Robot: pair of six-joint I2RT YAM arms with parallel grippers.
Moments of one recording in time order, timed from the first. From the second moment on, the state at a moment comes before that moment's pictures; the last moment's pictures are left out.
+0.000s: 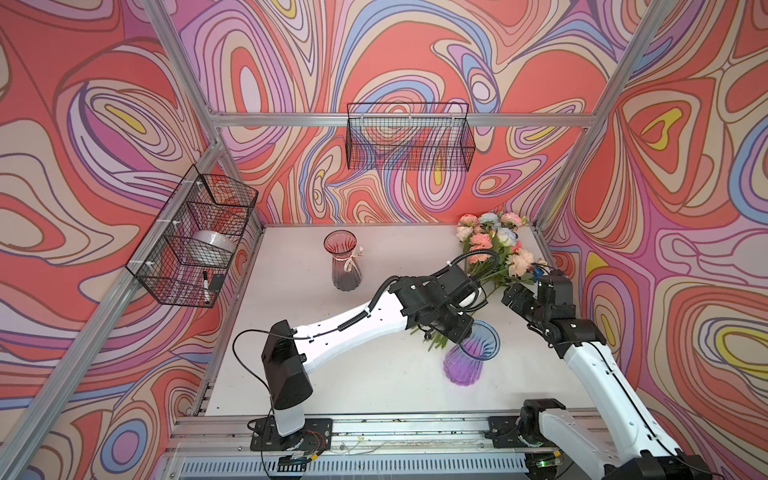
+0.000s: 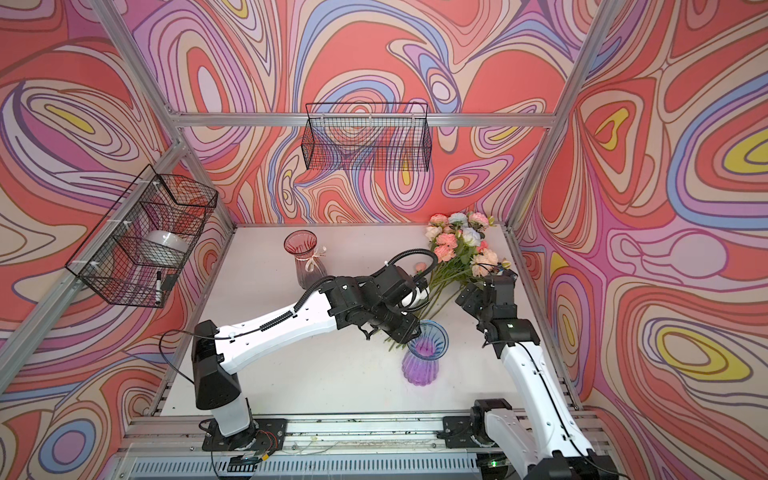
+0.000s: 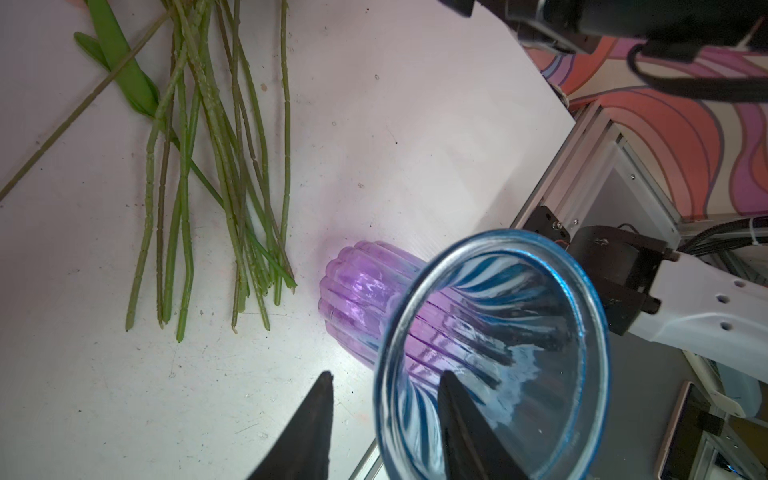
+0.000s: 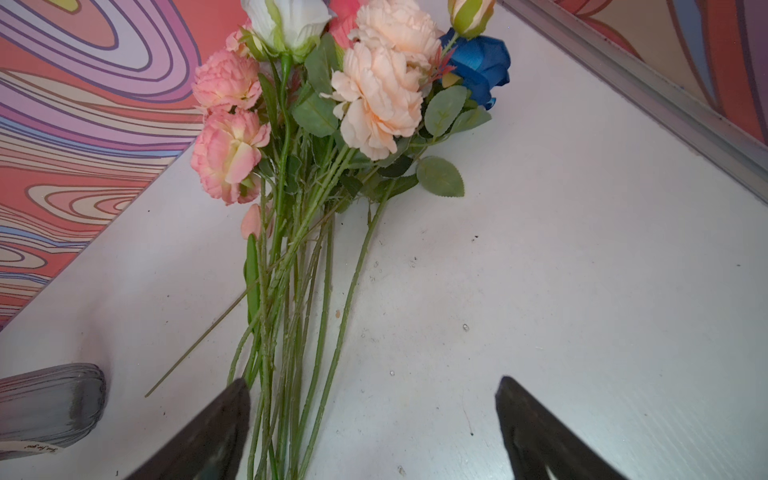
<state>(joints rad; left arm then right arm) -1.10 1.81 1.78 -0.94 0.14 -0.40 0.00 0.93 0.75 -0.56 0.08 0.63</state>
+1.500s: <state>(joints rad) -0.63 1.43 1.43 -1.06 0.08 -0.41 0.00 0.91 0.75 -0.56 0.06 0.62</state>
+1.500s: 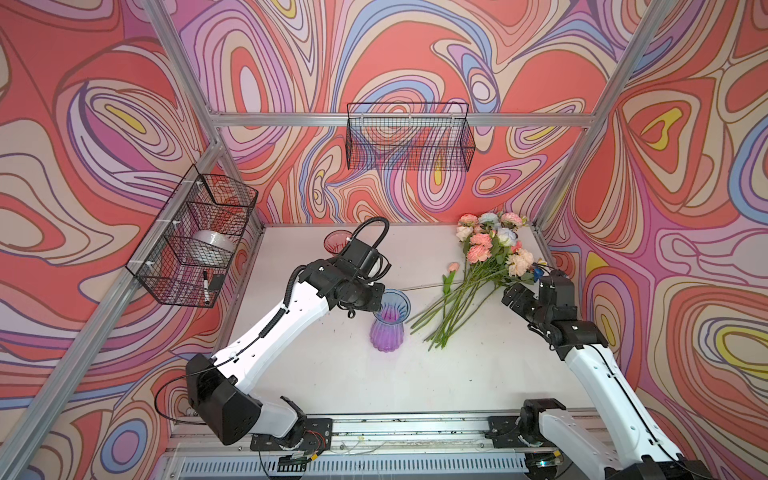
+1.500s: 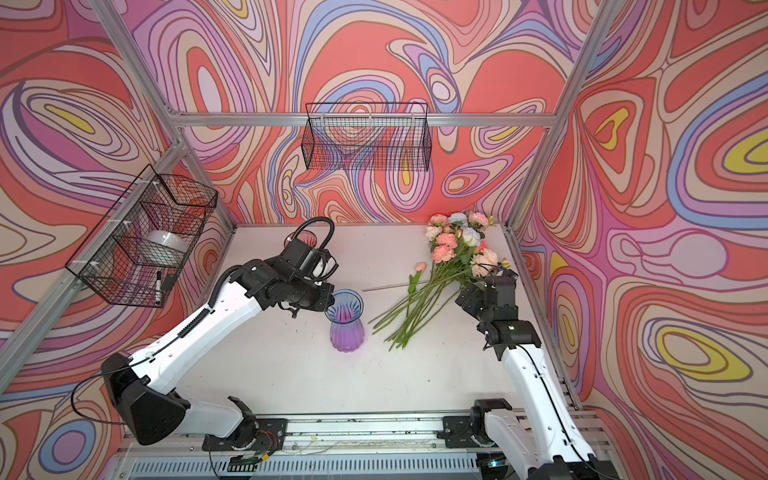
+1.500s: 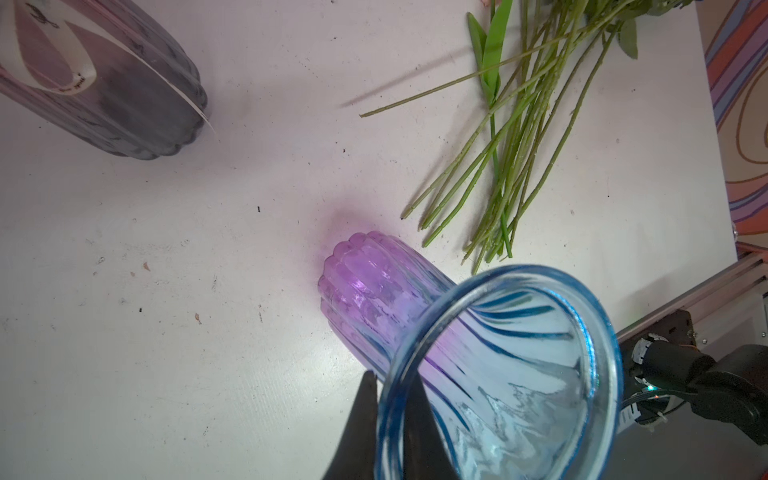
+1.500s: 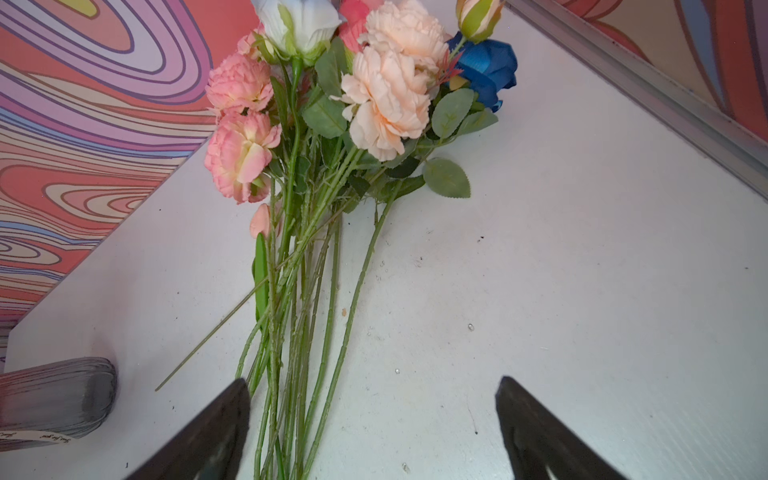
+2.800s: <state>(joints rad) -0.61 0.66 0.88 -0.70 0.14 -0.63 0.28 1.53 0.99 -0.30 0.09 0.74</state>
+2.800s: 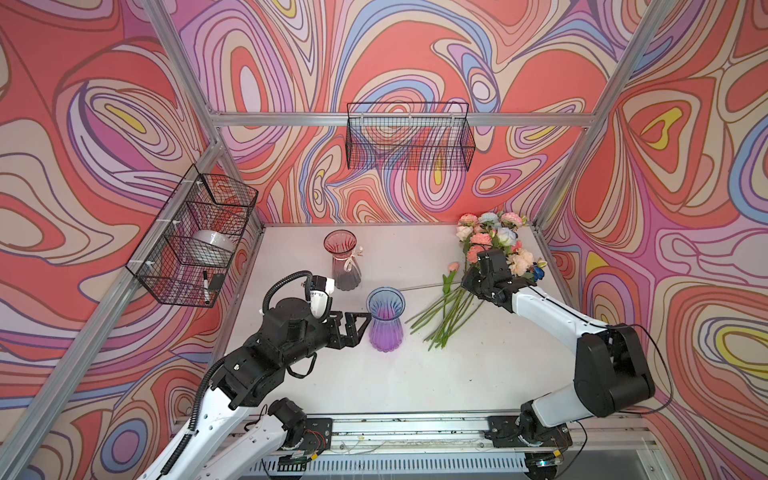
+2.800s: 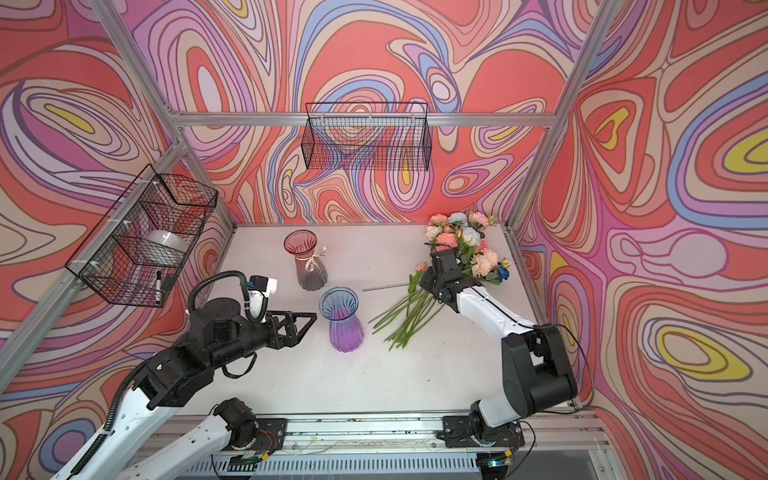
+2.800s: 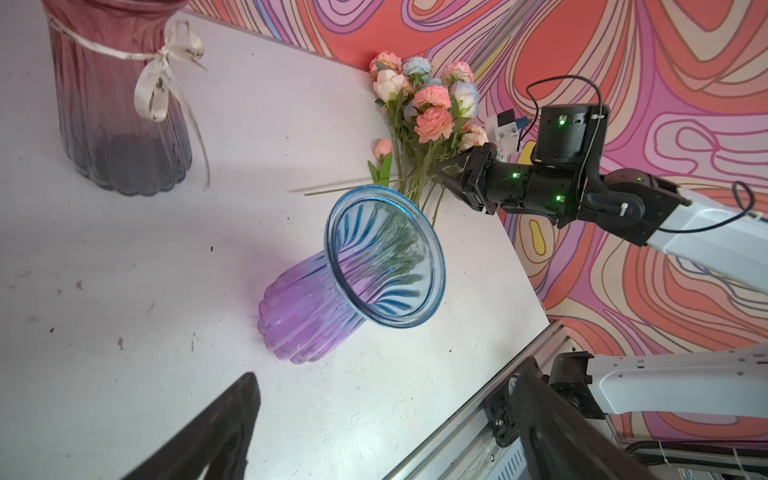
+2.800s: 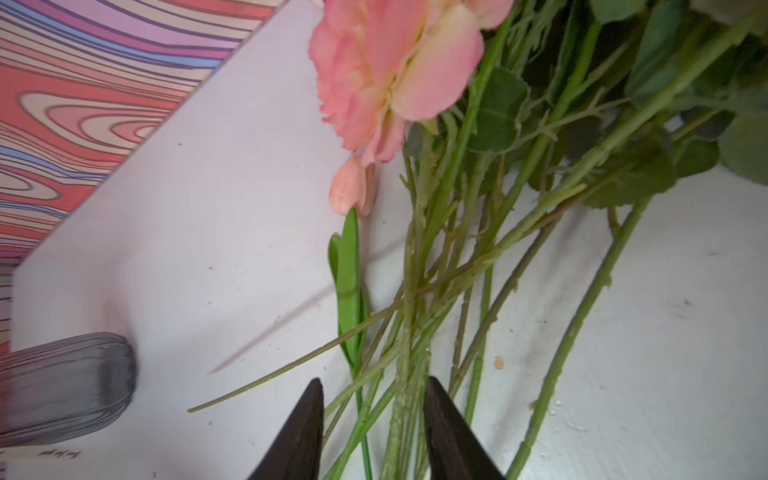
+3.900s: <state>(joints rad) -0.61 0.61 0.84 -0.70 0.11 -0.62 0.28 1.85 1.29 -0.45 0.35 0.64</state>
